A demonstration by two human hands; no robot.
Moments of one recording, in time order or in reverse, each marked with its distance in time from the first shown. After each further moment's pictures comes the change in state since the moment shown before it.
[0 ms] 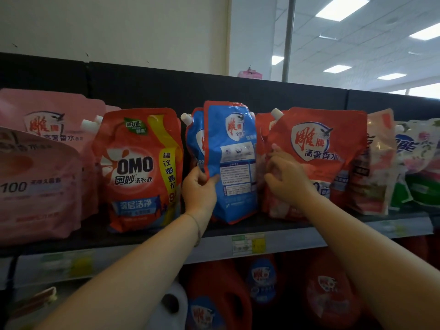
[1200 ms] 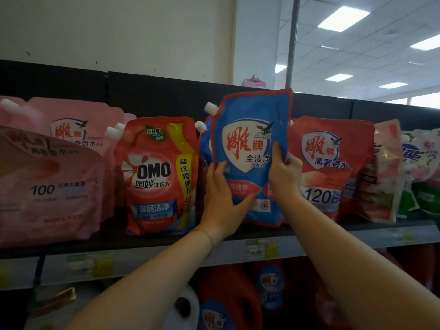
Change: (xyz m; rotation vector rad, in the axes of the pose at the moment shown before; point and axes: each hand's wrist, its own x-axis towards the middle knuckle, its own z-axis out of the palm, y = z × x) left_hand -0.023 0.006 -0.019 0.302 -0.350 0.351; right_hand 0.019 -0.080 0.025 0.816 0.483 0.428
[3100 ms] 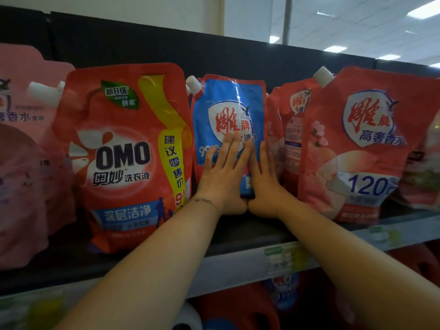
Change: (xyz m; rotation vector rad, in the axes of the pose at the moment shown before) left_hand 0.069 -0.067 0.024 0.982 -0.332 0.306; right_hand 0.014 0.109 0.016 -1.036 -0.737 -0.225
